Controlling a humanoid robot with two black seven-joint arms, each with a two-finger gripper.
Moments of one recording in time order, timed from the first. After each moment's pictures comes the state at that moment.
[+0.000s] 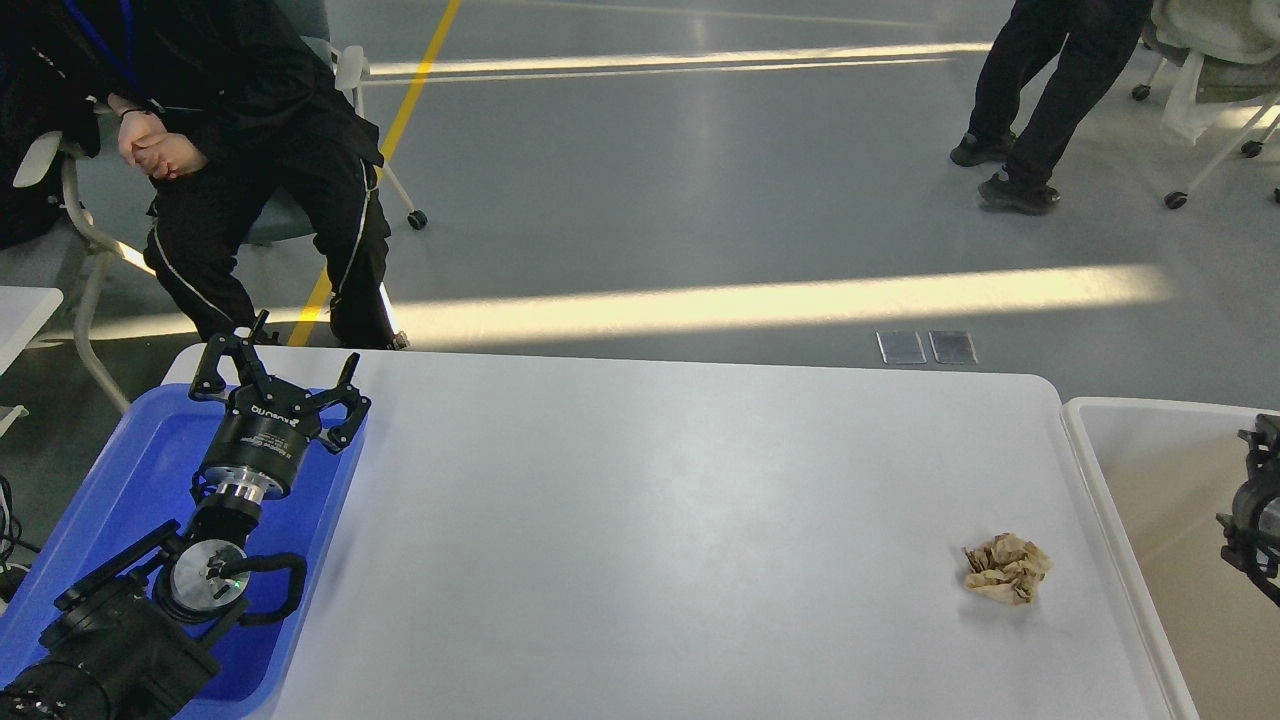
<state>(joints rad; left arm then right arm) -0.48 0.34 -0.88 -0.56 -0.07 -0.62 -0.51 0.75 -0.46 0.19 0.11 0.11 0.03 0.03</state>
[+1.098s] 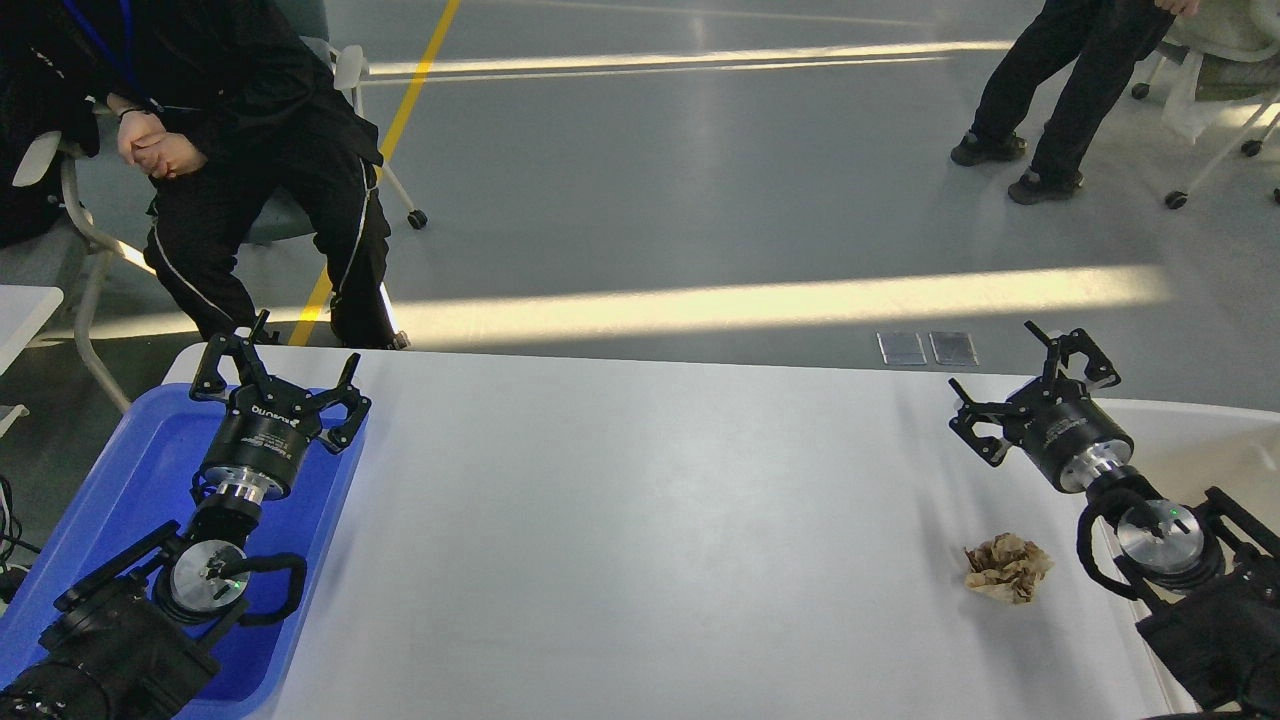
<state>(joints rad) -0.48 0.34 -0.88 -0.56 -0.07 -0.62 -0.51 0.53 -0.29 1.12 0.57 -0.06 0.36 0.03</state>
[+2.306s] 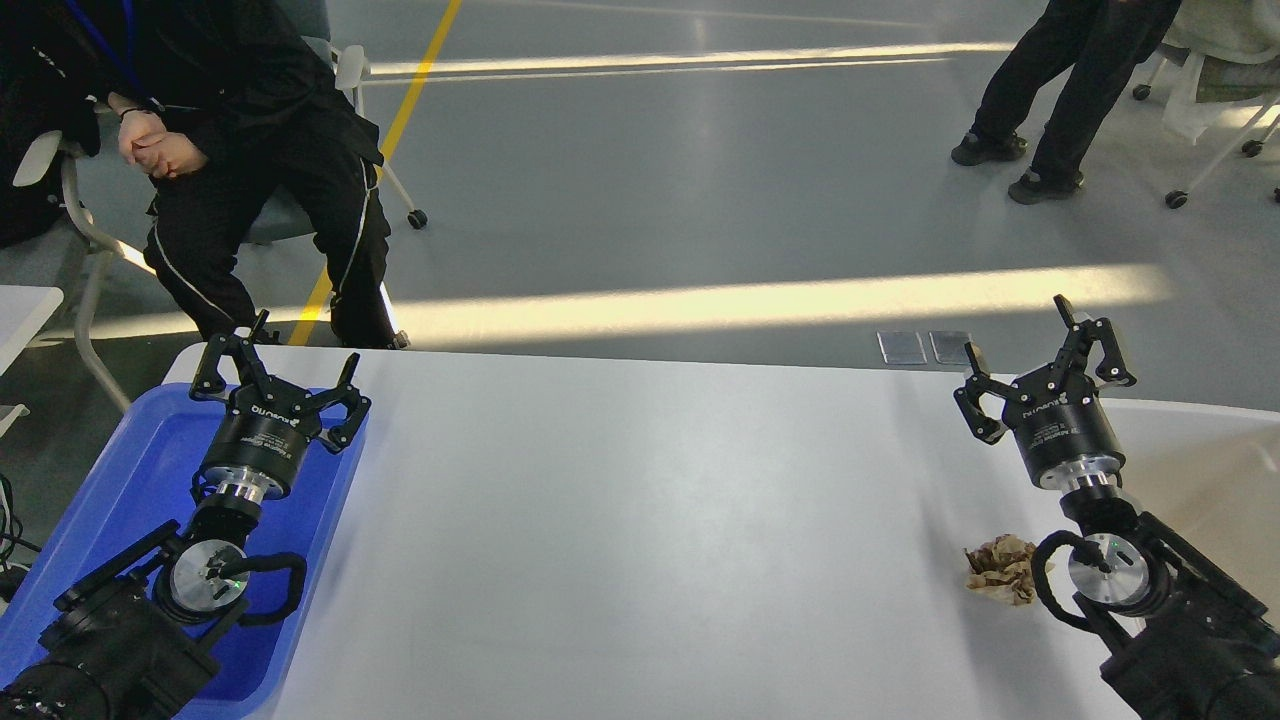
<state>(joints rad) -0.48 0.34 -0.88 -0.56 -0.07 -0.62 -0.51 0.50 -0.25 1.04 0.60 -0.22 0.38 0.51</state>
